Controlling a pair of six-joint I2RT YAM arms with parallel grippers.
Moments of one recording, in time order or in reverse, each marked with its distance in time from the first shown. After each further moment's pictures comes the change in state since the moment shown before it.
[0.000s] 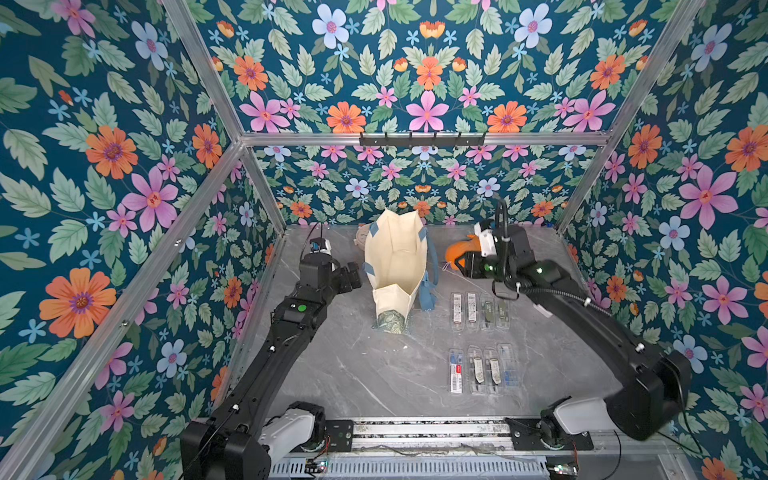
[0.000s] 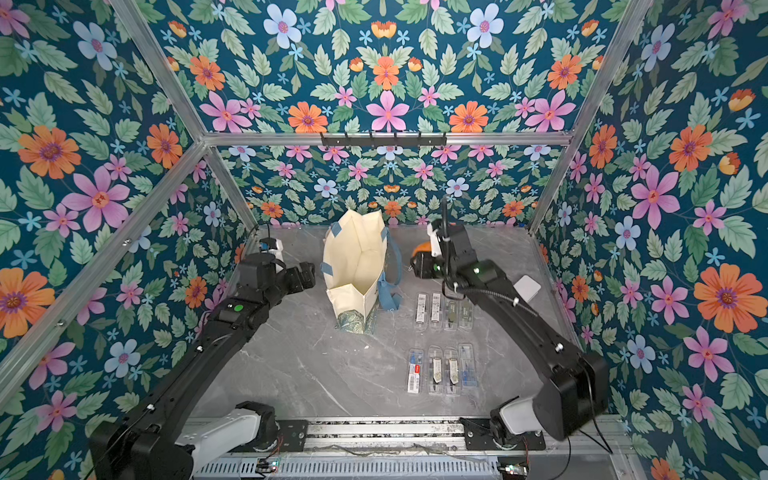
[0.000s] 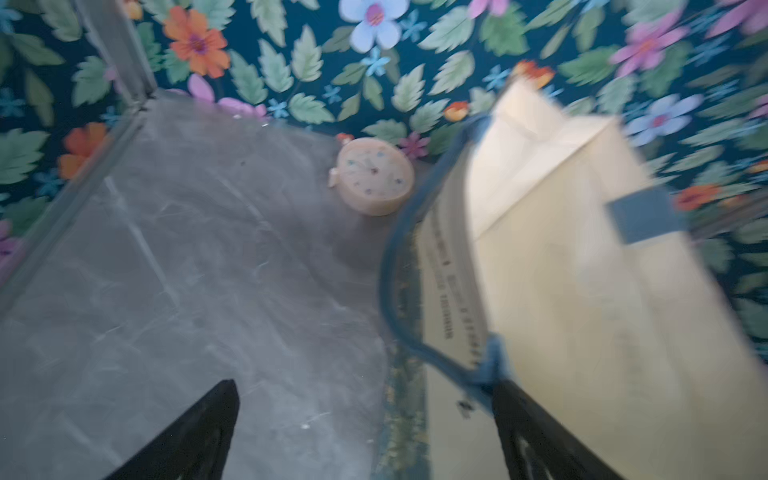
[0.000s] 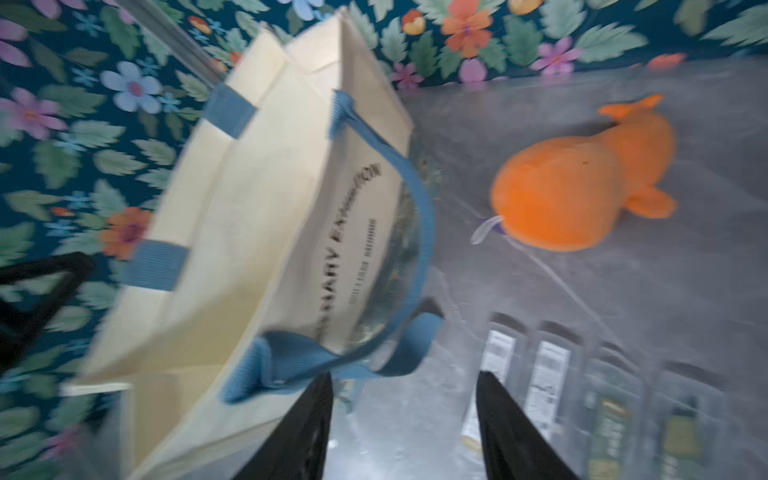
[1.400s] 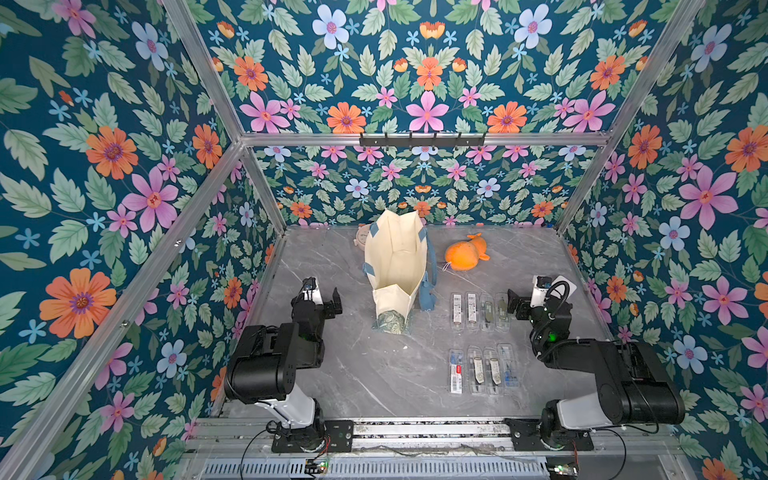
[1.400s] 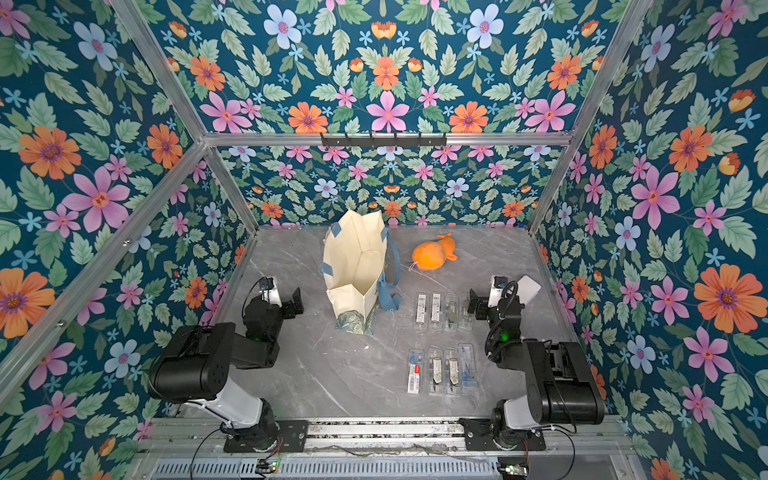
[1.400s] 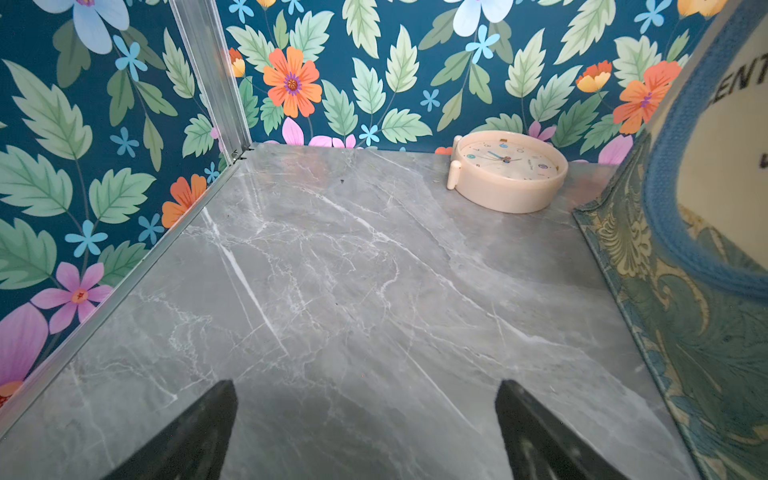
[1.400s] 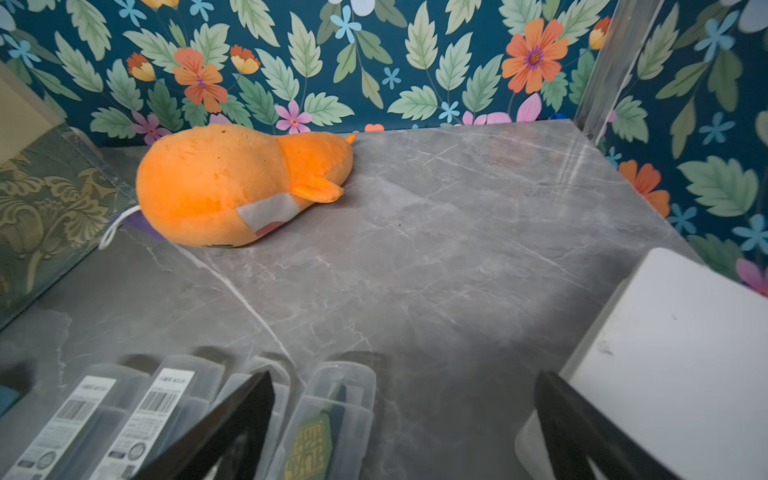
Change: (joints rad) left arm 0.266 0.494 -0.579 1.382 0.114 0.304; right arm -0.489 0.126 -0.812 1.236 -0.042 -0.278
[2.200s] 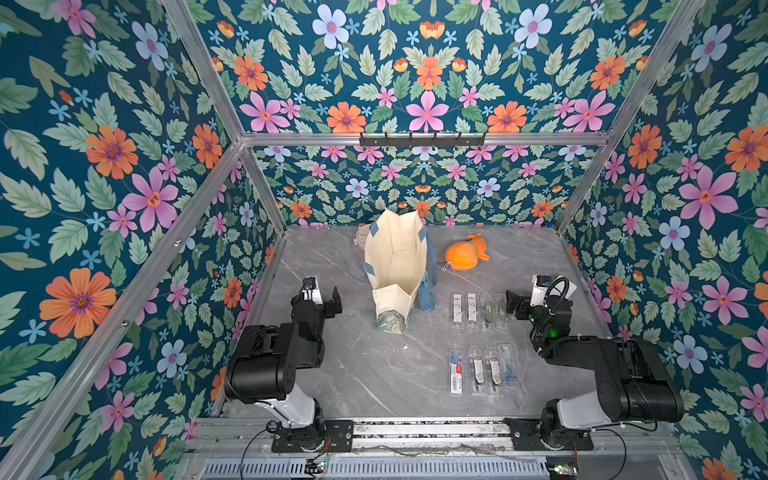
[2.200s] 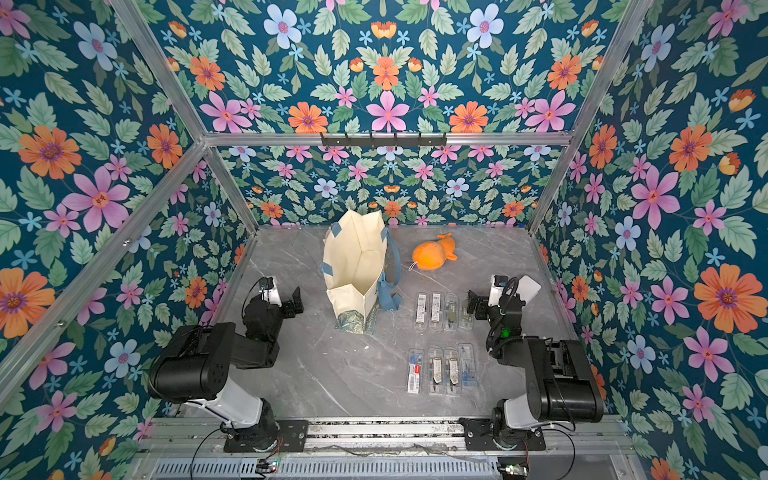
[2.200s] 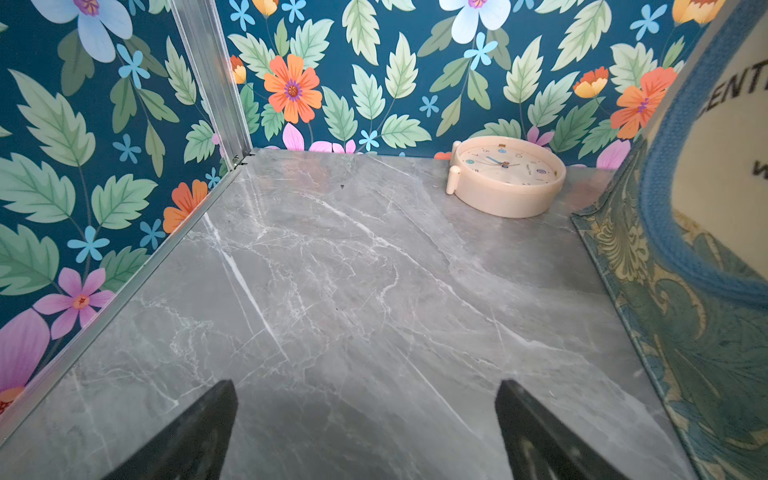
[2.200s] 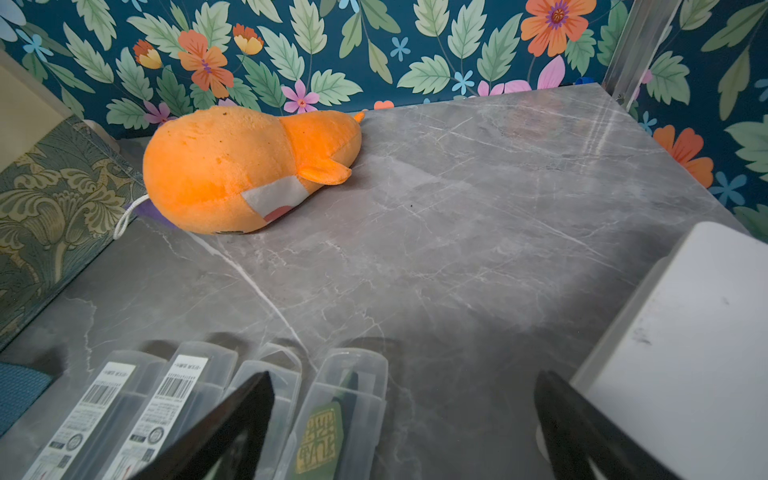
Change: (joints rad) left arm 0.000 0.000 0.000 0.012 0.000 0.000; right arm -0.020 0.006 0.028 -0.065 -0.045 0.032
